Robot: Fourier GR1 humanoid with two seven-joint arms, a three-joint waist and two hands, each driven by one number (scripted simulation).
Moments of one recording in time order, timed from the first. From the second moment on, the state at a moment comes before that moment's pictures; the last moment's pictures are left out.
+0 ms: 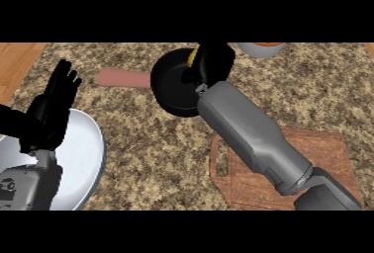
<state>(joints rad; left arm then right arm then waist) -0.25 0.25 0.05 -1.60 0.13 0.16 0.22 -1.16 -0.01 0.50 -0.62 0.90 -0.60 1.04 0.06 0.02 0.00</state>
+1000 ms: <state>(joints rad) -0.21 0.24 0.07 -1.61 0.12 0.16 0.20 -0.93 0.00 0.29 -0.89 0.42 -0.98 0.49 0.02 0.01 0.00</state>
